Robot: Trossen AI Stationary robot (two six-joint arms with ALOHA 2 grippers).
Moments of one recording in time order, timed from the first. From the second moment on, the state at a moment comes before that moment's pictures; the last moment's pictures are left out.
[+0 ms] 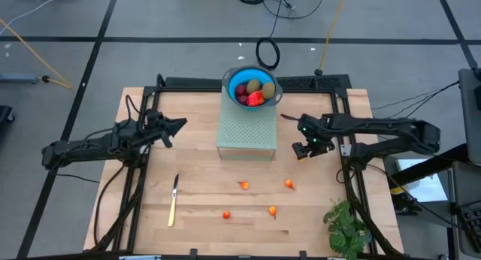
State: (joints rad) left arm 0.18 0.29 0.19 0.14 -0.24 -0.53; right arm -0.35 1.17 0.65 -0.81 -0.37 0.96
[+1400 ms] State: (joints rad) left arm 0.18 0.29 0.19 0.13 -0.24 -0.53; right arm -0.34 1.39 0.65 -0.73 -0.26 0.98
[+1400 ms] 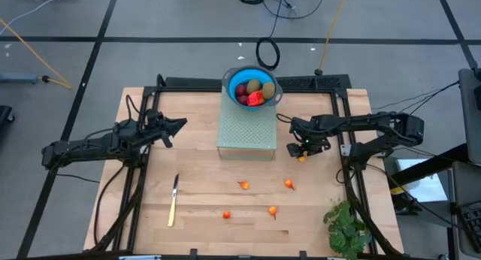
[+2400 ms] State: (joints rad) left arm 0.18 0.29 0.19 0.13 -0.24 -0.53; right arm -0.34 1.28 0.65 -0.73 -0.29 1.03
